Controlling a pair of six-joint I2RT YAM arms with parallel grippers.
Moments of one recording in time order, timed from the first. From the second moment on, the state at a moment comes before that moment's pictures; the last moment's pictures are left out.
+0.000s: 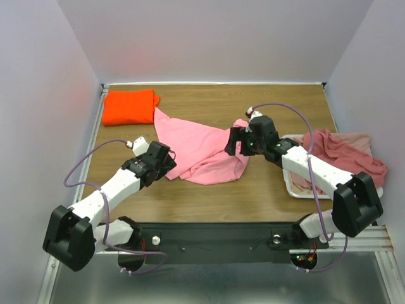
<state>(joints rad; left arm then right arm) -0.53 1.09 0.69 -0.60 -0.42 -1.07 0.49 1.40 0.97 -0.22 -0.05 0.45</state>
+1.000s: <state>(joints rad) -0.20 1.88 1.18 -0.21 -0.24 -0.76 0.63 1.48 0.76 -0.26 0.05 0.61</state>
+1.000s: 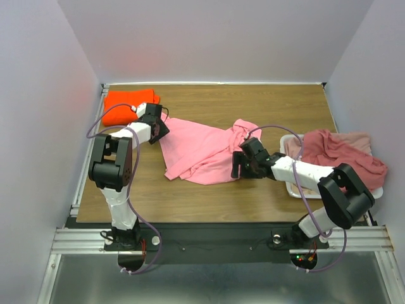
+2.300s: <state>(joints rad) -0.22 1.08 1.10 -0.33 -0.30 -0.74 0.63 1.04 0.95 -0.30 0.31 0.57</state>
